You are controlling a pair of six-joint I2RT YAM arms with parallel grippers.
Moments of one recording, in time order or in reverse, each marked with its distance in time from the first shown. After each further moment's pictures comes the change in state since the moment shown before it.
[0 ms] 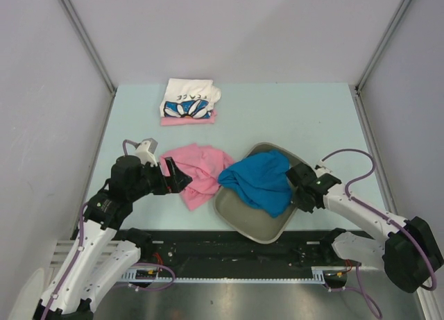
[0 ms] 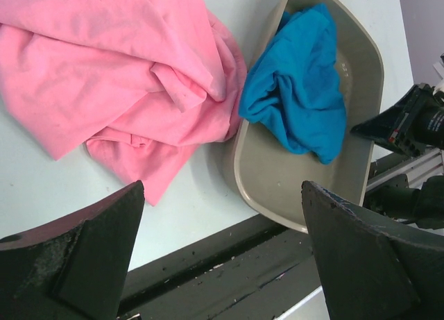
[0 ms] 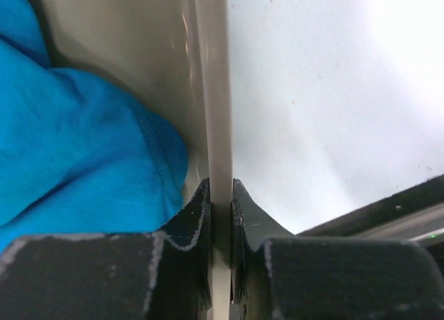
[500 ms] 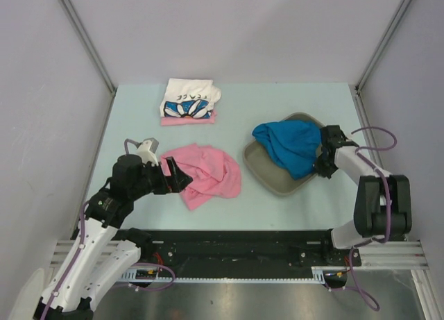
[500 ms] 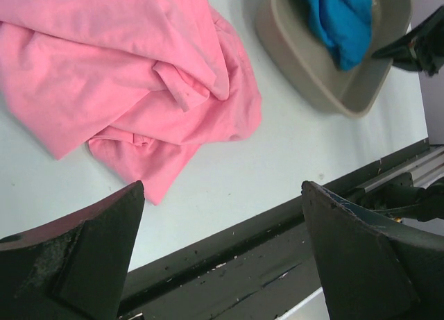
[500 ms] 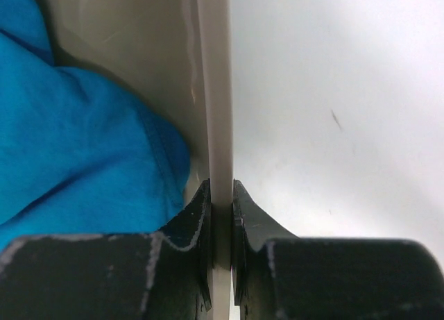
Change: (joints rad) left arm 0.000 0.015 -0.001 0.000 0.001 0.009; right arm -0.561 0.359 0.235 0.223 -0.066 -0.298
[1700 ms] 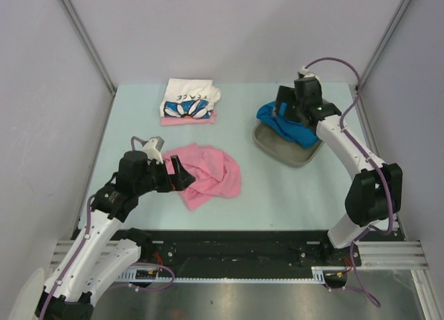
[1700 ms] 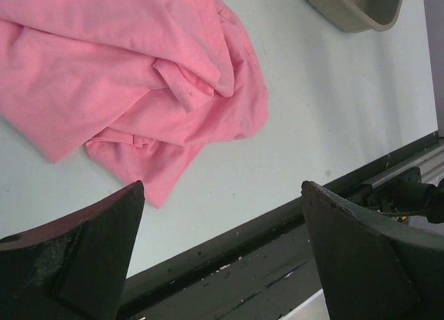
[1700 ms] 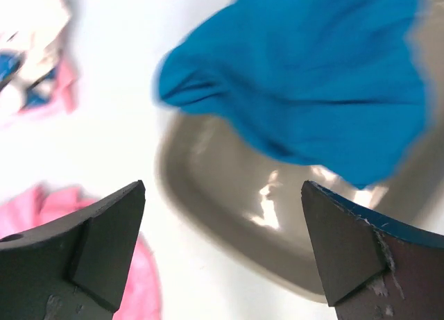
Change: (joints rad) left arm 0.000 0.063 -0.017 0.044 0.019 0.017; right arm 0.209 0.171 0.604 0.122 -0.049 -0.468
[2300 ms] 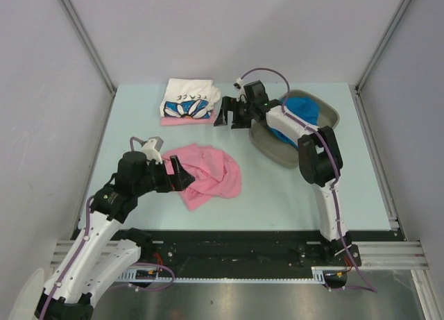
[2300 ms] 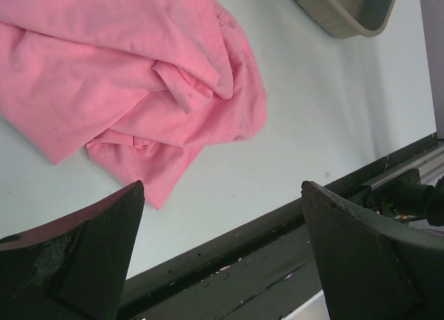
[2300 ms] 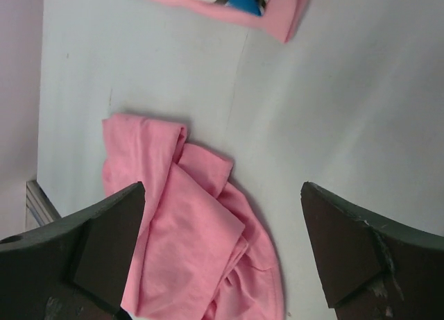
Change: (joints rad) left arm 0.000 -0.013 0.000 0.000 -0.004 -0.001; right arm 0.199 0.589 0.392 0.158 -0.667 0.051
